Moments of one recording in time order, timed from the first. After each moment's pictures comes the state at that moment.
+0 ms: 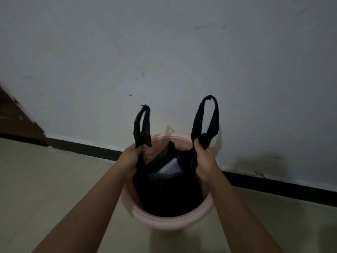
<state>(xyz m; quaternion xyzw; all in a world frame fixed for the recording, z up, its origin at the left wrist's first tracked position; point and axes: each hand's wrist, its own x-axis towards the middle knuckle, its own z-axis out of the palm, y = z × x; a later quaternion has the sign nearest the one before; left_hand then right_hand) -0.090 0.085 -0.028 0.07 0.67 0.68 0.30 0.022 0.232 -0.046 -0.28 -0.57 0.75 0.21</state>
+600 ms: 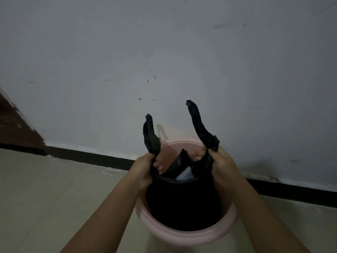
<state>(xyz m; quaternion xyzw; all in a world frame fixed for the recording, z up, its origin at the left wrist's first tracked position) -0.101 0.082 -0.036 0.00 0.61 0.70 0.38 0.016 0.226 -0.042 -0.17 -0.47 0.83 0.24</state>
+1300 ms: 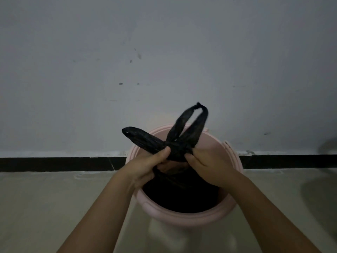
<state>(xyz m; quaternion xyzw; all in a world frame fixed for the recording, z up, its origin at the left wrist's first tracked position) -0.100 0.053 -0.035 0.31 0.47 0.63 0.54 0.034 0.153 -0.025 -0.17 -0.91 0.34 0.16</state>
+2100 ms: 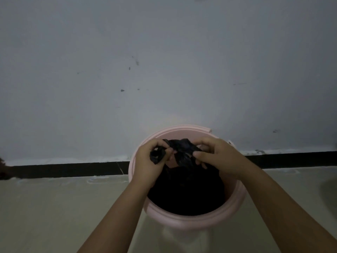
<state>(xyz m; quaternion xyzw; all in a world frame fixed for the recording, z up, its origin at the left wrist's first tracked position) -0.094 0.069 -0.050 0.42 0.63 0.64 0.13 0.040 0.189 -0.031 -0.20 -0.83 0.50 0.16</state>
